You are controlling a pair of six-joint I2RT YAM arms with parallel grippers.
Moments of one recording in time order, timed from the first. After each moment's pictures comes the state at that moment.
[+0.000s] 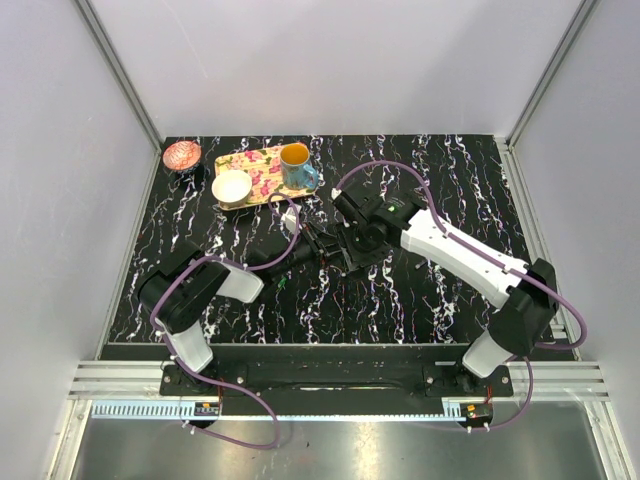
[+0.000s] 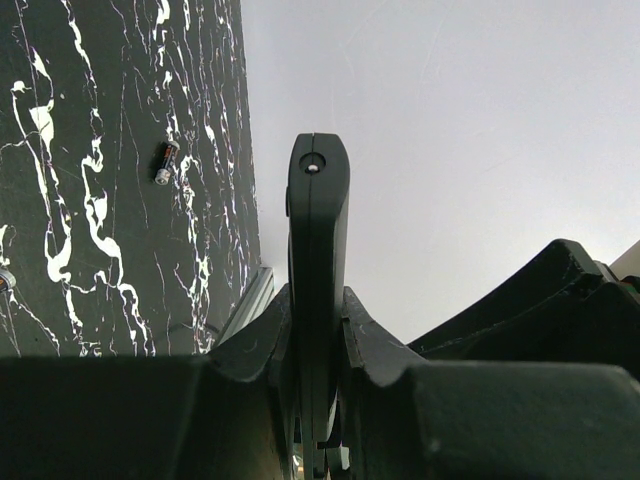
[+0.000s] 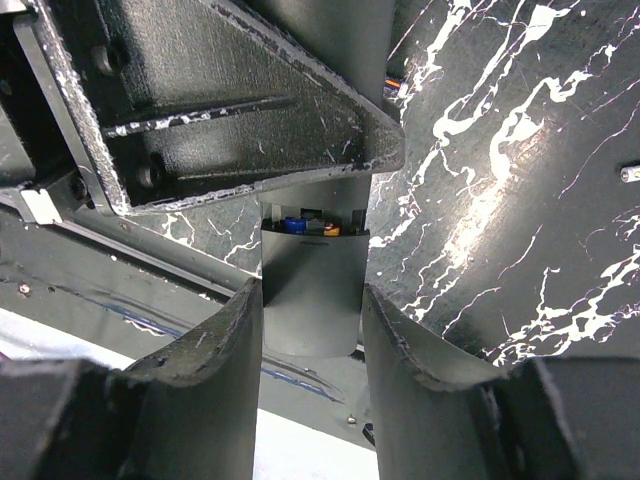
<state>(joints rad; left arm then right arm) -0.66 1.74 0.56 1.14 0.39 -1.50 0.83 1.60 1.51 -1.07 0.04 0.42</state>
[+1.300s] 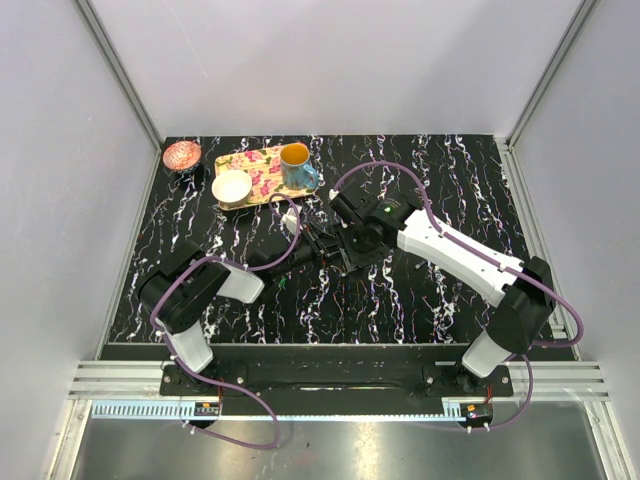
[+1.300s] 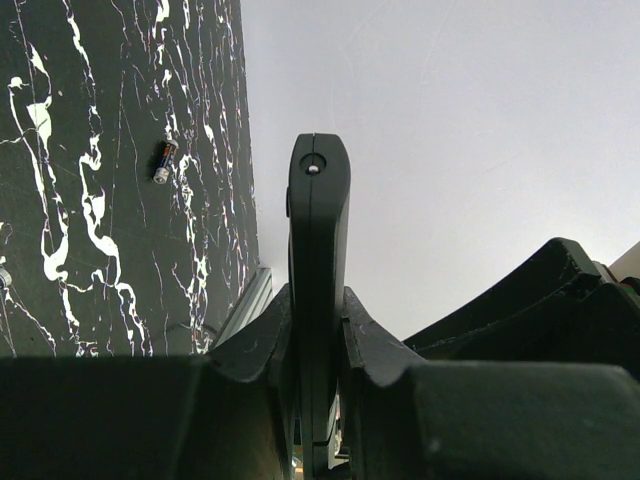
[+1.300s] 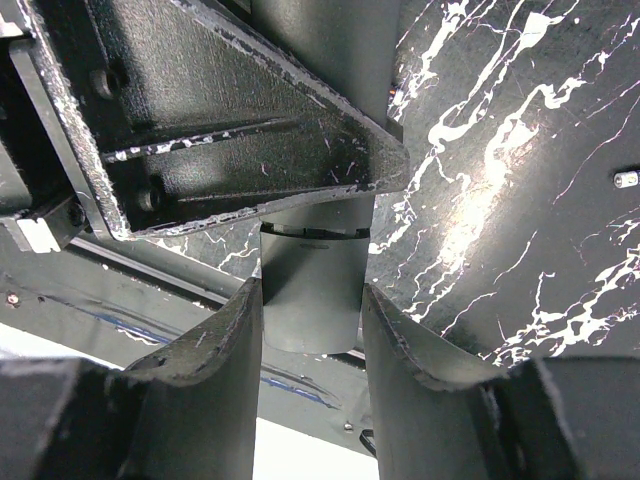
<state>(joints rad) -0.67 1.74 0.56 1.14 0.38 -1.51 0.84 1.62 1.51 -1.06 0.06 0.42</state>
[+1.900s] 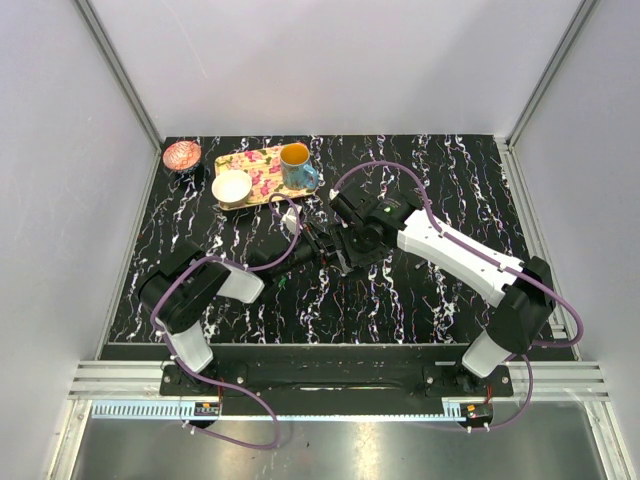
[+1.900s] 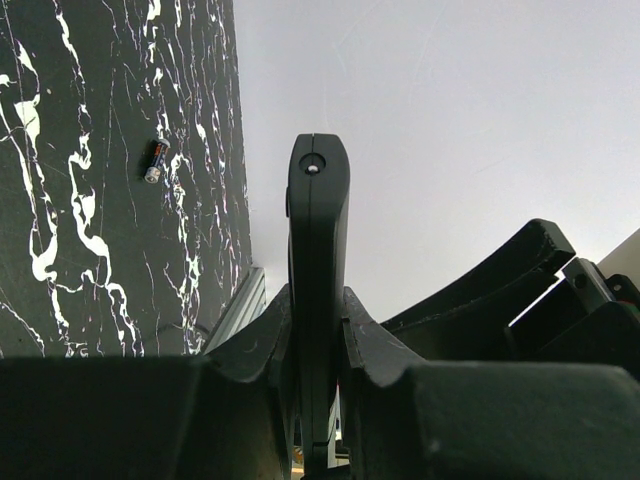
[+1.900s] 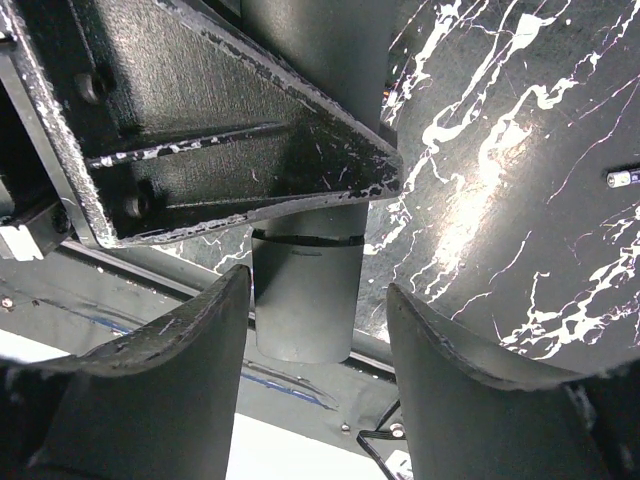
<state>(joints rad) -0.67 1.74 0.56 1.16 0.38 -1.53 0.84 1.62 1.51 -1.06 0.07 0.42</state>
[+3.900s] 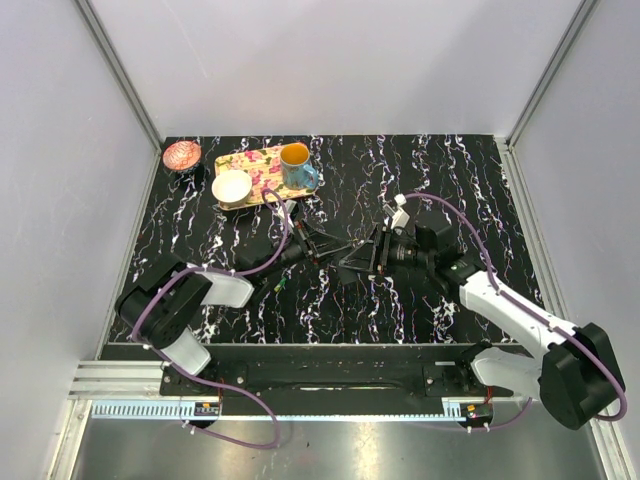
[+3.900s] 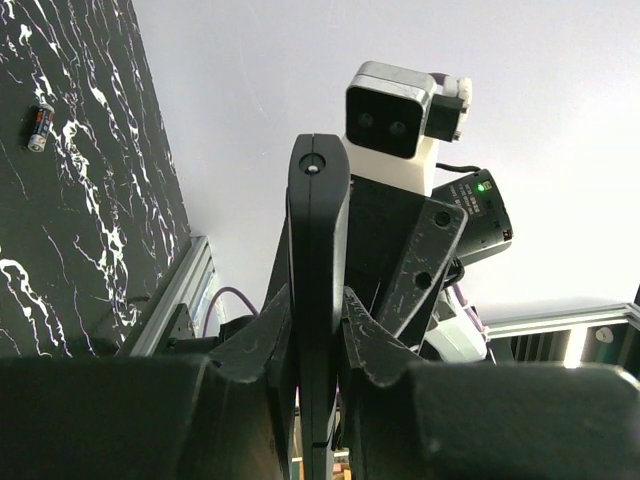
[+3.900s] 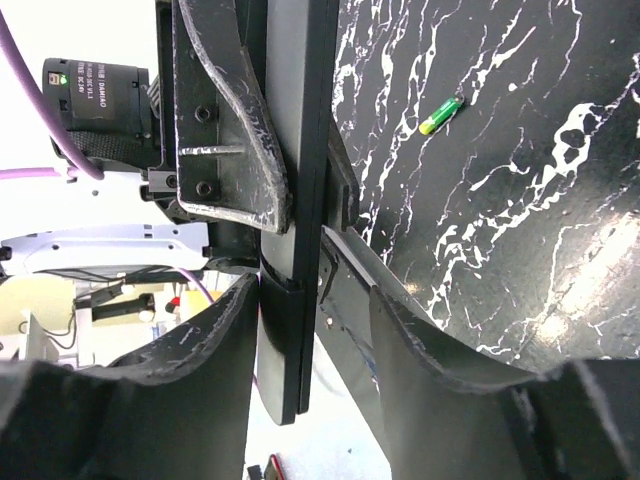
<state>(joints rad) -0.64 1.61 0.50 1.25 0.50 -1.58 0.53 1.13 0.68 0.05 -0.66 0.88</state>
